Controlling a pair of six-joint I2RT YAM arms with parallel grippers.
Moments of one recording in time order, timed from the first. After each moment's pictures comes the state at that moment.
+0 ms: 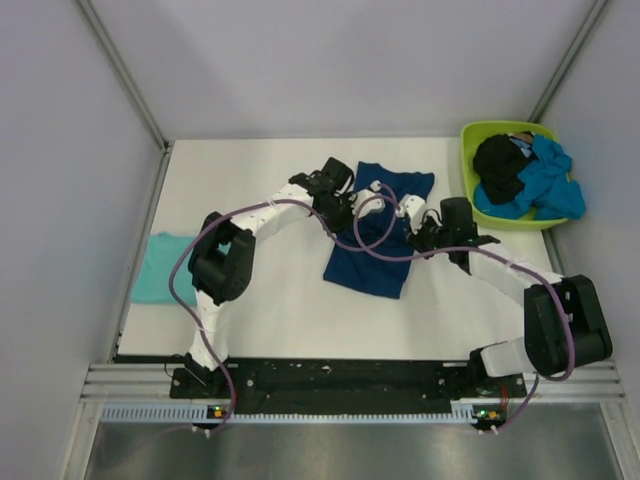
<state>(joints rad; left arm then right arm) -0.63 2.05 1.68 -0.69 0.29 0.68 0.25 1.37 0.70 -0.04 -0.40 -0.55</state>
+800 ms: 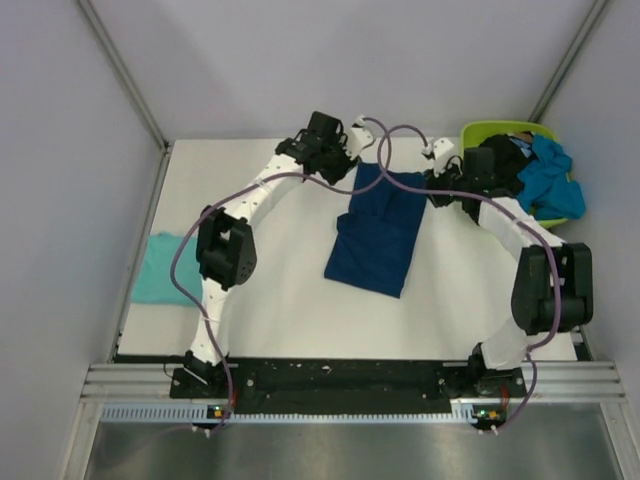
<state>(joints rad) -0.54 2.24 2.12 -0.62 0.11 0.51 0.09 1.68 1.15 -0.10 -0.32 -0.44</state>
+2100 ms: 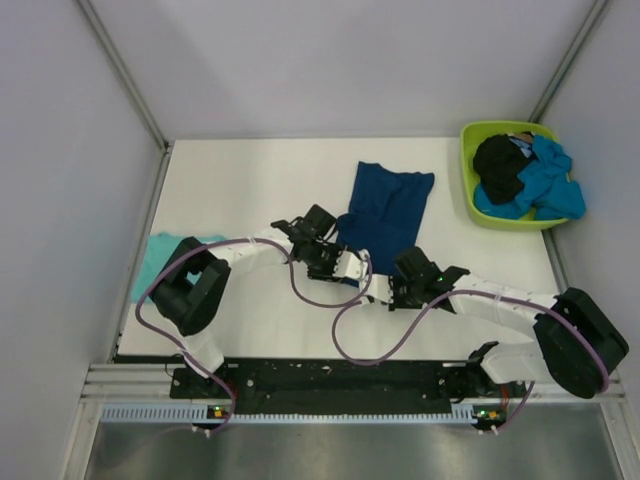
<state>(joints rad) -0.71 1.75 1.10 -0.44 0.43 1.11 0.71 1.28 0.56 -0.33 -0.12 -0.89</state>
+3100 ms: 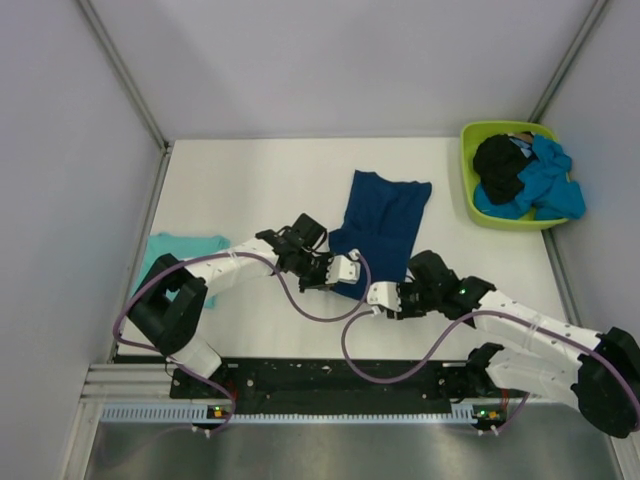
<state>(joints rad) -0.71 1.60 0.98 -0.50 0.51 0.89 0.73 1.02 0.52 -0.43 -0.26 -0.90</state>
